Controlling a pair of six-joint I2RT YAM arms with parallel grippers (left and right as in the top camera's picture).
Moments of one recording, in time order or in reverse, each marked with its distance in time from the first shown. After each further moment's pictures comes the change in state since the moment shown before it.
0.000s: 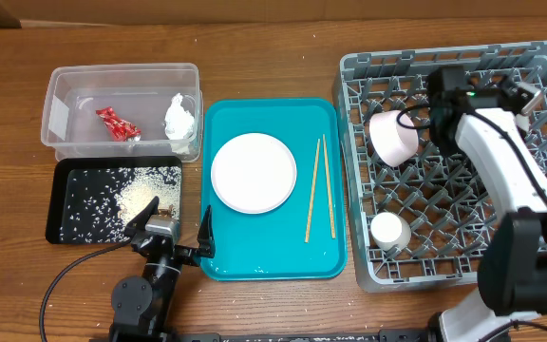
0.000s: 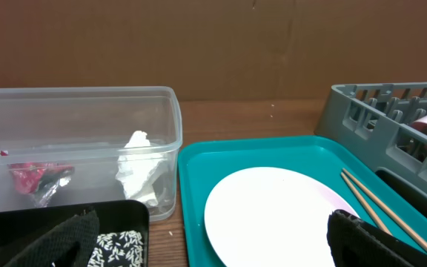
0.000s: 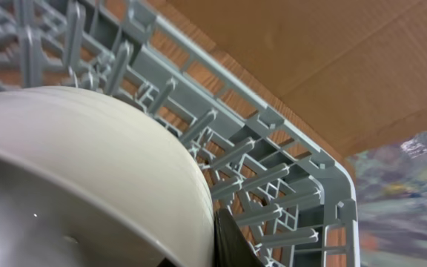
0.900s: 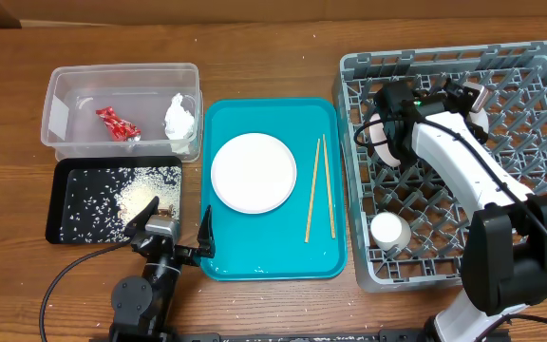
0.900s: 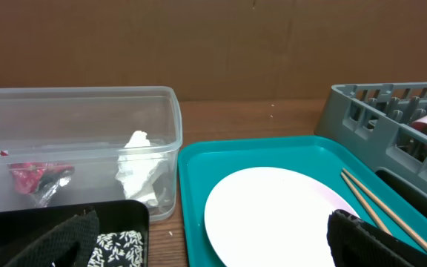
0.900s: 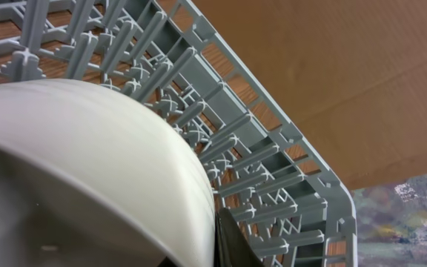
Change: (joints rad) left arm 0.000 0.000 0.000 0.000 0.000 0.000; right arm 0.197 0.029 -0.018 -0.065 0.069 0.025
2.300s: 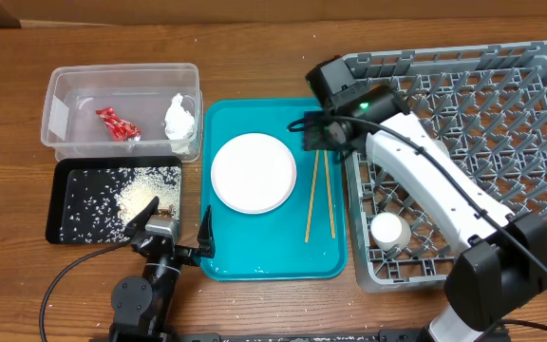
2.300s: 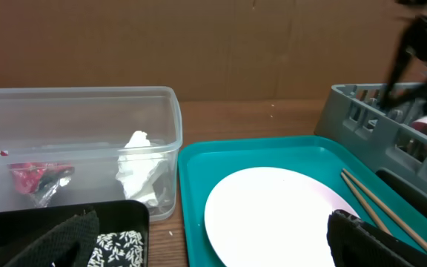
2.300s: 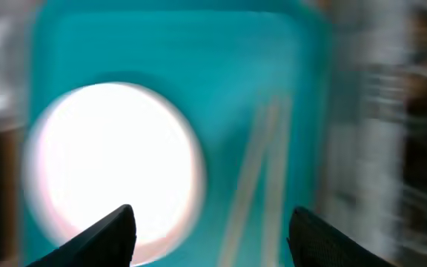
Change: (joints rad) left arm 0.000 0.000 0.000 0.000 0.000 0.000; right arm 0.291 -0.015 0.225 0.254 -1.171 -0.424
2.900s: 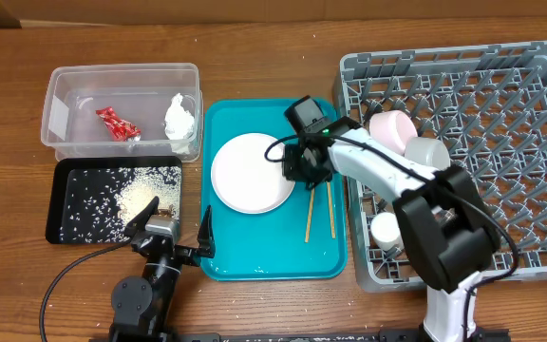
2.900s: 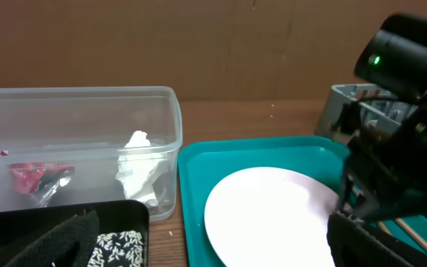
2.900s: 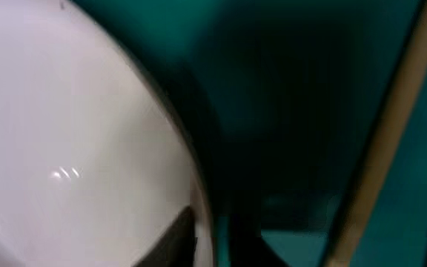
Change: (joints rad) left arm 0.000 0.000 0.000 0.000 0.000 0.000; right arm 0.035 0.240 -0.190 0.239 -0.179 0.179
